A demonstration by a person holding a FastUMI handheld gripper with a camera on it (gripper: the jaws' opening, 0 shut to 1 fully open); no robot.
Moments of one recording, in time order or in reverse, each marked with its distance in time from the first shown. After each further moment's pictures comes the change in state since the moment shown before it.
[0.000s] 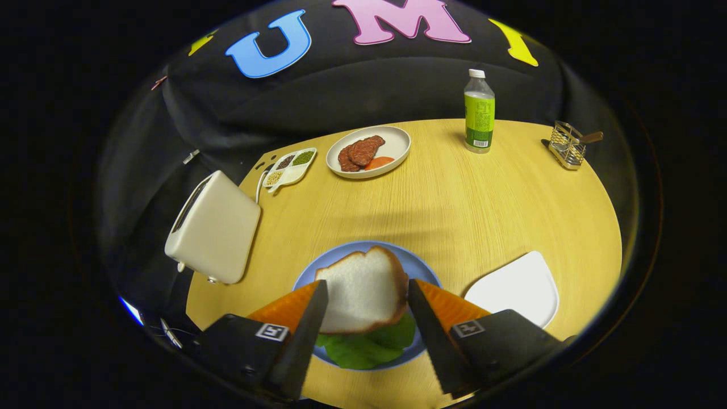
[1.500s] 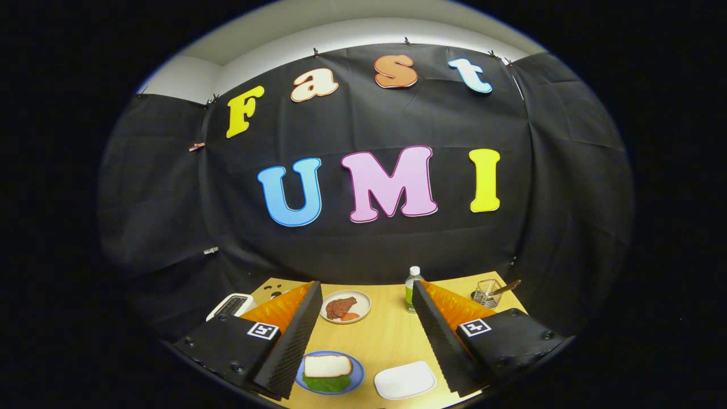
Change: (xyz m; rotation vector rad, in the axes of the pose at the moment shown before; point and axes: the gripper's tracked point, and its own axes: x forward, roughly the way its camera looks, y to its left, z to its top) arm -0.287 -0.041 0.207 -0.130 -0.698 -0.056
